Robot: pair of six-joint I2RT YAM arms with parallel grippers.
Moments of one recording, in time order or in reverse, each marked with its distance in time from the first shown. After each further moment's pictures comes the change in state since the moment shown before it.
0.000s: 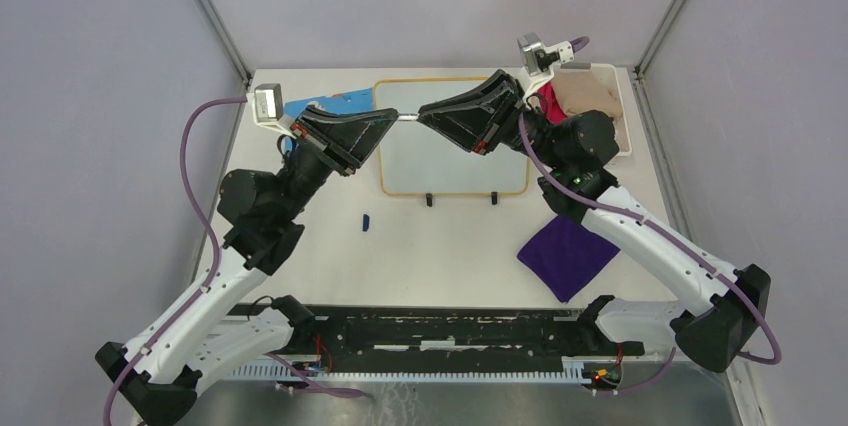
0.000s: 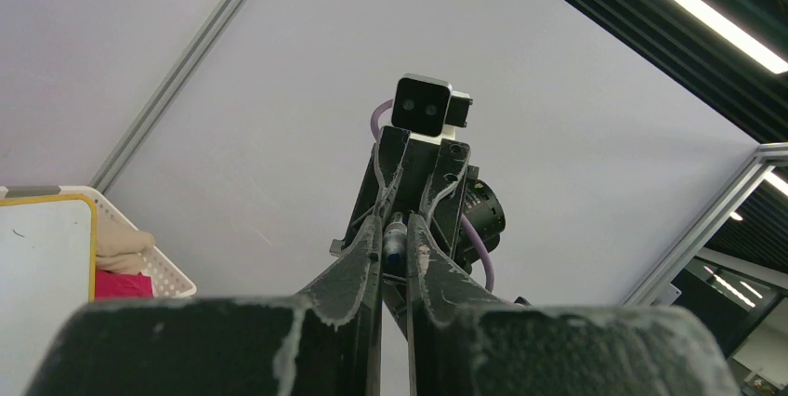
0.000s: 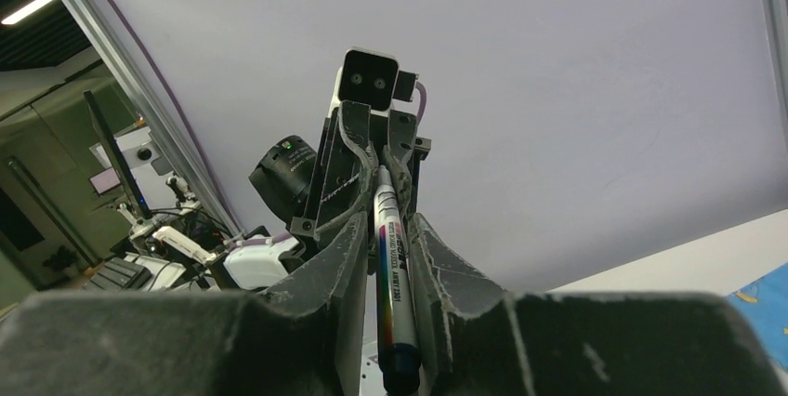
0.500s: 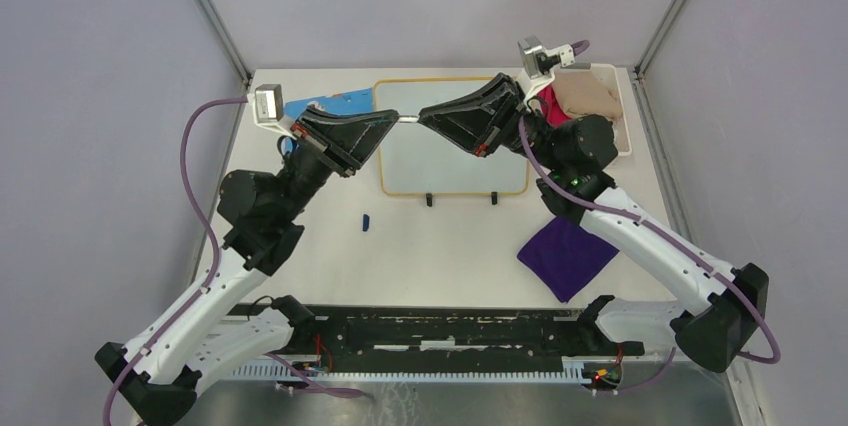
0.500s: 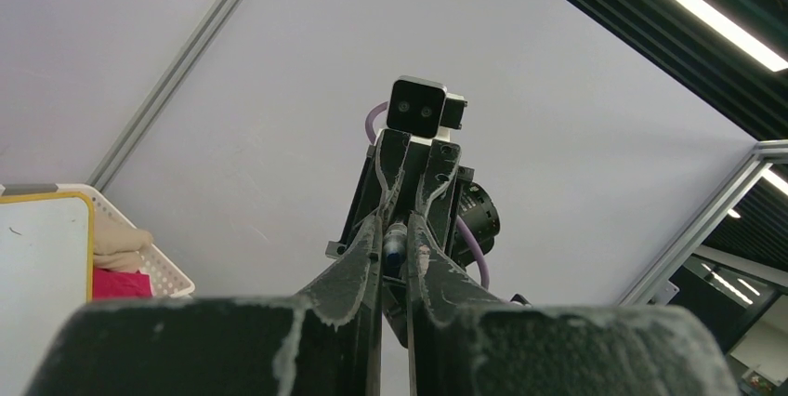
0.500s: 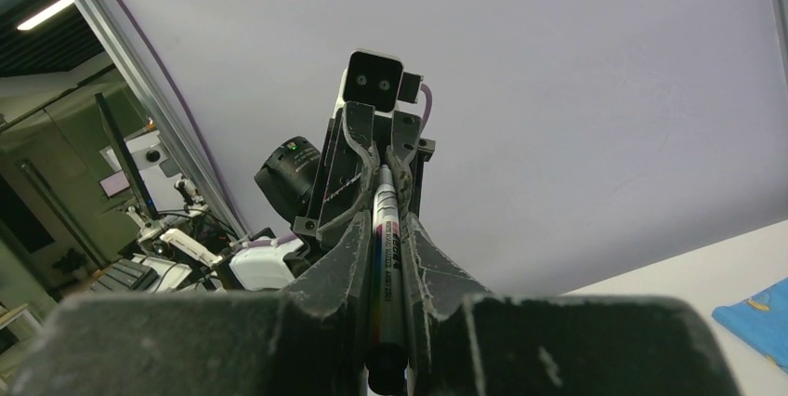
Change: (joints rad) left arm -0.002 -0.003 -0.001 -0.002 0.002 0.000; right arm 0.000 0.000 -0.019 0.039 0.002 0.014
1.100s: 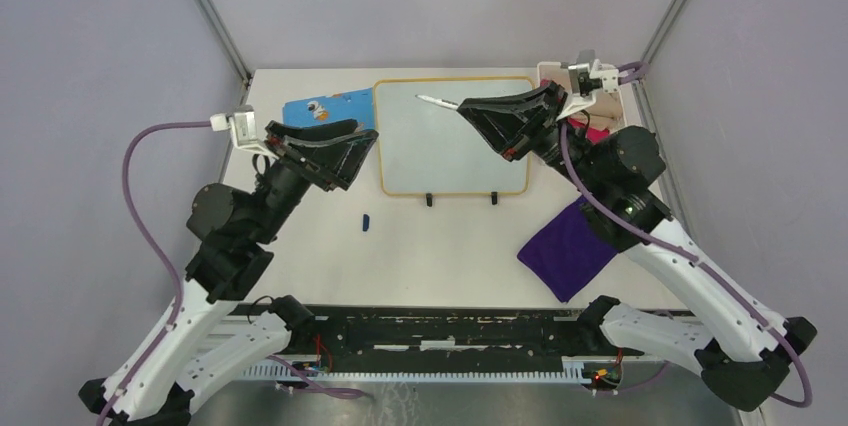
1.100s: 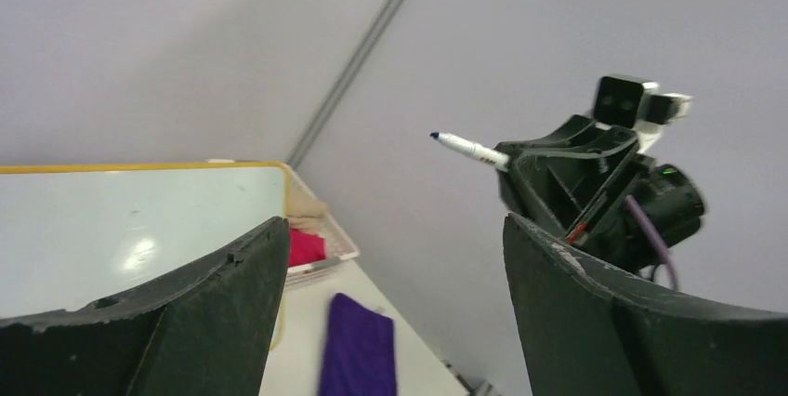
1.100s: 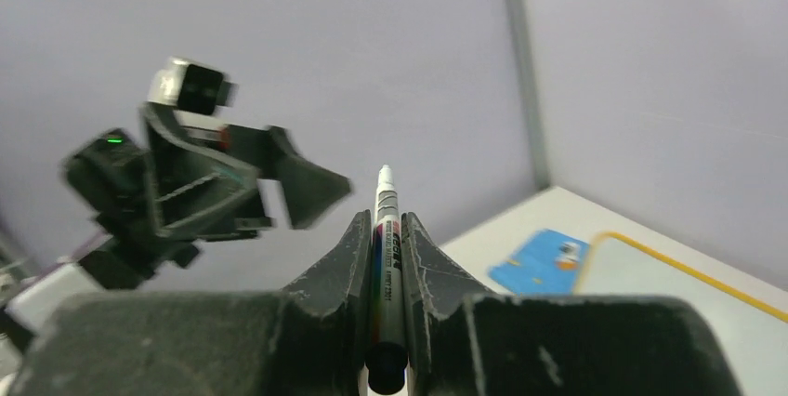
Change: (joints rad) left arm 0.000 -0.145 0.034 -0.375 -0.154 0.245; right arm -0.009 -0.205 -0.014 -0.347 0.212 -0.355
